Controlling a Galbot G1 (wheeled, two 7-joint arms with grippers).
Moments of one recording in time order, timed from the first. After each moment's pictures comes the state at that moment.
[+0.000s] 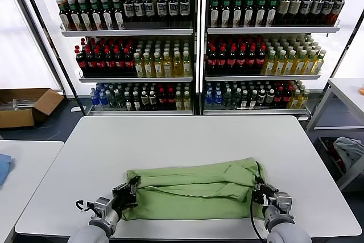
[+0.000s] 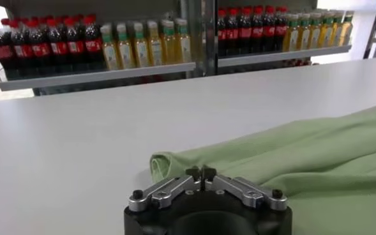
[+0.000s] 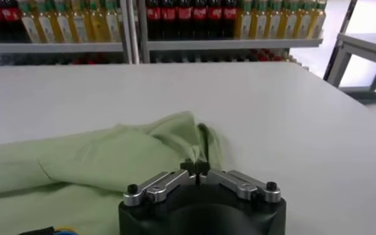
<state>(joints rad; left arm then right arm) 1.39 -1.18 -0.41 -1.87 -0.28 0.33 0.05 -1.42 1.30 0.51 1.99 0.32 -0.53 0.22</state>
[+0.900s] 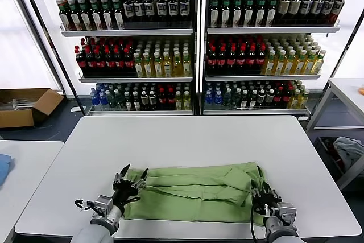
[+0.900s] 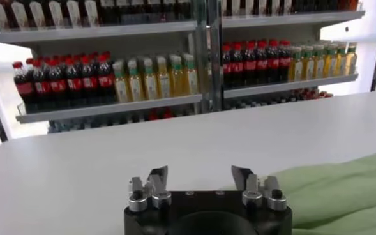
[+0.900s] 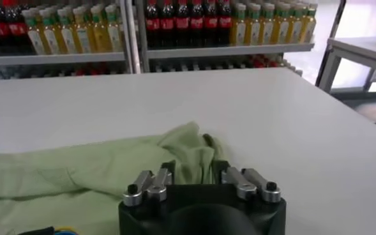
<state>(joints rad) 1.40 -1.24 -0.41 -1.96 -0.21 0.28 0.00 -1.53 1.33 0.52 2.16 0.32 -0.52 0.26</state>
